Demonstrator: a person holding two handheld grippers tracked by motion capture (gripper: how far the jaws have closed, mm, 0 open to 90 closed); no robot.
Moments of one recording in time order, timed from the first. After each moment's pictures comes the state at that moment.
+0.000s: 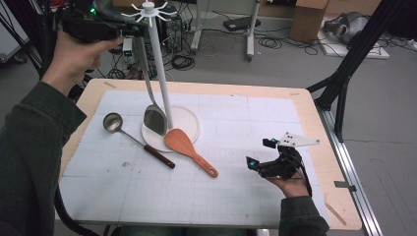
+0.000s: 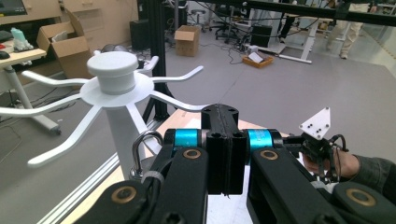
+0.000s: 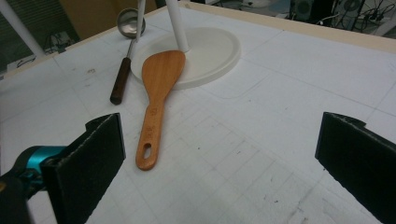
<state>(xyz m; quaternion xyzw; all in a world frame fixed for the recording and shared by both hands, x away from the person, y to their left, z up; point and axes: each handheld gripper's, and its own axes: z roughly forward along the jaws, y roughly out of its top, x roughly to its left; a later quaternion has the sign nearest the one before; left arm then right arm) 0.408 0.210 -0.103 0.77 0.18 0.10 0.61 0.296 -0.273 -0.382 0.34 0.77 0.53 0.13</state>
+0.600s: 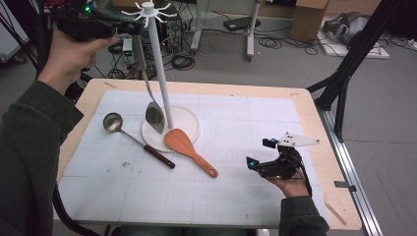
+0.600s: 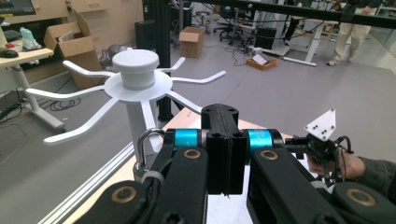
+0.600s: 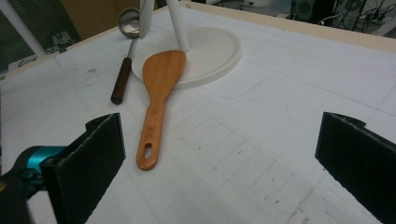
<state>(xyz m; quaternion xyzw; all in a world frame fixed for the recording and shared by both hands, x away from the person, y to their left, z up) 0.410 0.219 -0.103 0.76 0.19 0.11 0.61 0.296 -0.273 -0.382 0.34 0.77 0.53 0.13</state>
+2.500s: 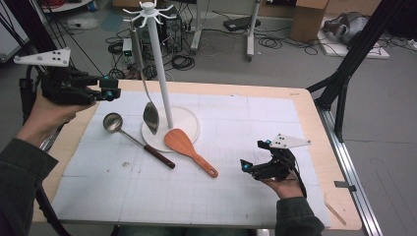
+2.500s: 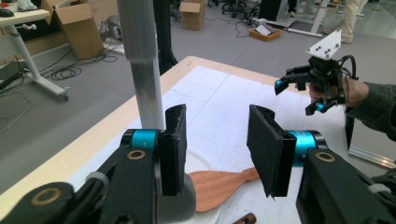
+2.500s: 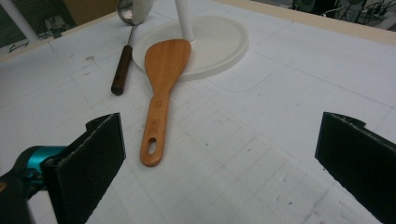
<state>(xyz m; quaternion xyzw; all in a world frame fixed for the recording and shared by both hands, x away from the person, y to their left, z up) 0.360 0.281 -0.221 0.79 0.19 0.11 0.58 0.294 -0.256 -0.384 0.33 0.78 0.51 0.13</state>
